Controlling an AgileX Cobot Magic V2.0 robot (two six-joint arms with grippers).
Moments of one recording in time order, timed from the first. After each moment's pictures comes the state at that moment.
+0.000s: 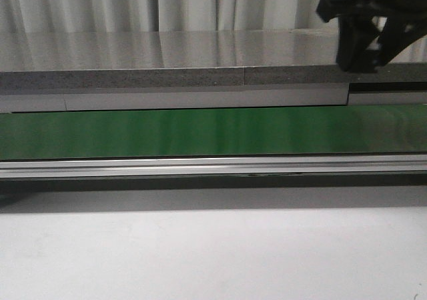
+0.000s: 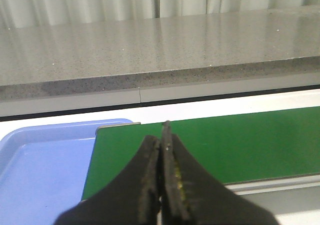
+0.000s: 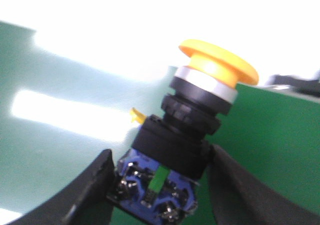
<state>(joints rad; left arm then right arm) -0.07 0.28 -0.25 -0.09 0.17 0.12 0.23 1.62 -1.31 -0.10 0.74 0.06</state>
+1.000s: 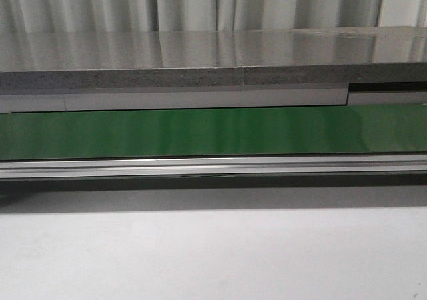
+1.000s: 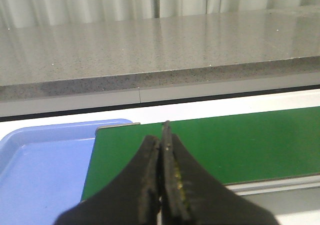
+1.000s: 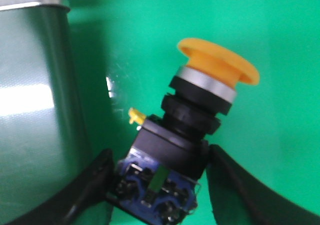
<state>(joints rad) -0.07 0.28 -0.25 -0.09 0.17 0.12 -0.38 1.86 -1.37 -0.03 0.79 -0.20</state>
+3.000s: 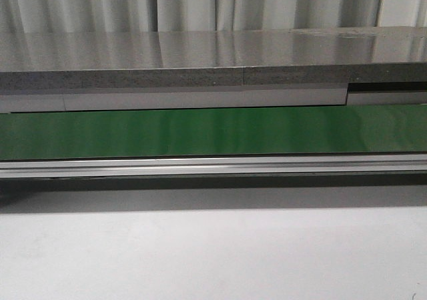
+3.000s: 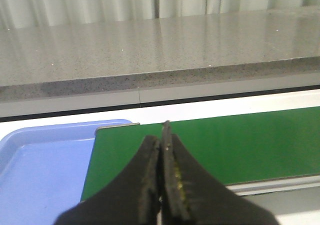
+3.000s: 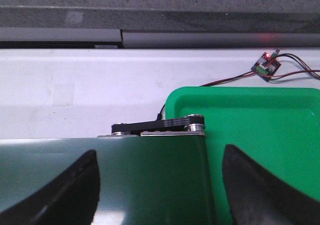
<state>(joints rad) -0.07 0.28 -0.25 -0.09 0.17 0.12 -0.16 1.39 -1.12 0.08 0.45 -0.18</state>
